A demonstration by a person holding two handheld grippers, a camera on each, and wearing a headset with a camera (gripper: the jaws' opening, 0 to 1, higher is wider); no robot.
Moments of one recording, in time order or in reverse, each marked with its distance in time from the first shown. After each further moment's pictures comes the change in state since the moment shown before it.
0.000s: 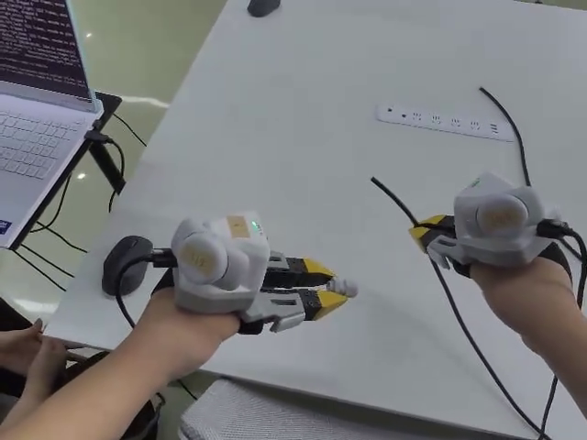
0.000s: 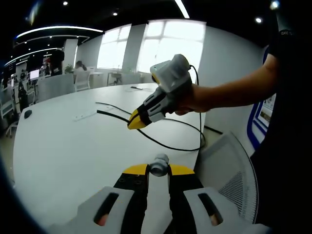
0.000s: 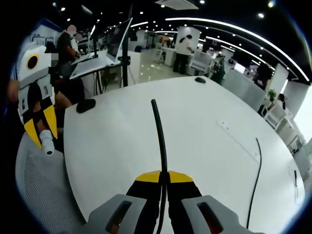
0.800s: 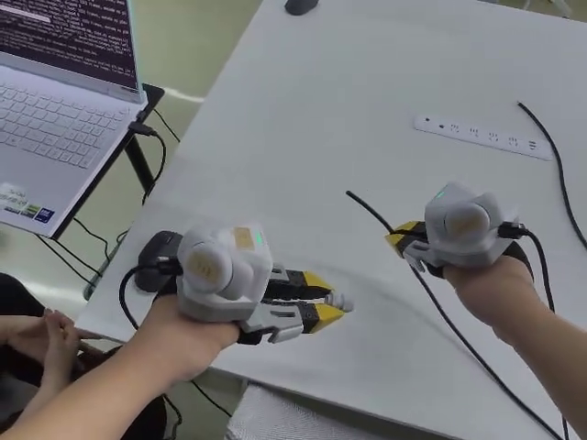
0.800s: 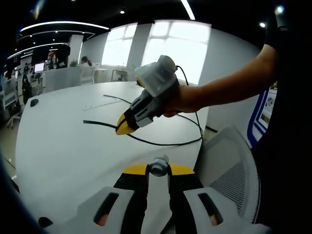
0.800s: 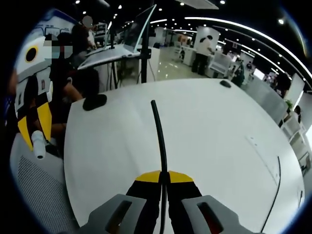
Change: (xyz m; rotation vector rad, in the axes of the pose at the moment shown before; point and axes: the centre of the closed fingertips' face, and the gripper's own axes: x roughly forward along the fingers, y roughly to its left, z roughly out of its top) left arm -0.039 0.030 -0.039 -0.050 0.002 0.017; right arm 0.077 0.057 0.024 -0.098 0.019 0.137
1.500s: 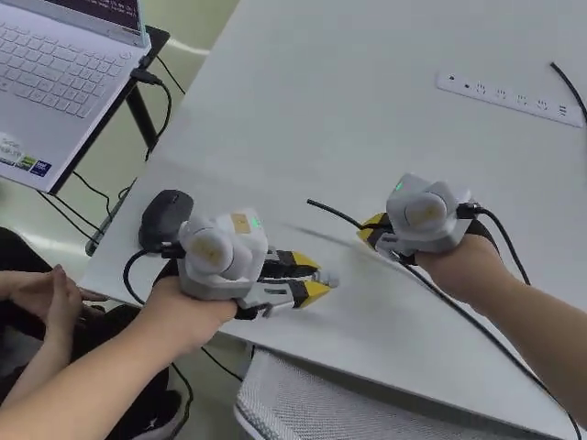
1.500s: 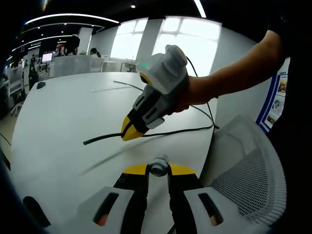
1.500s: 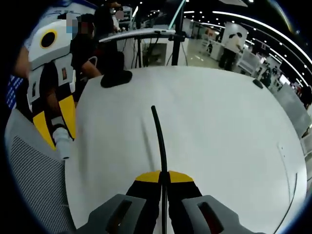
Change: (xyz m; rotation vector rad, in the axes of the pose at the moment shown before) left arm 0.013 0.030 -0.064 -0.066 0.039 0.058; right arm 0.060 0.057 -0.025 -0.140 0.097 0.180
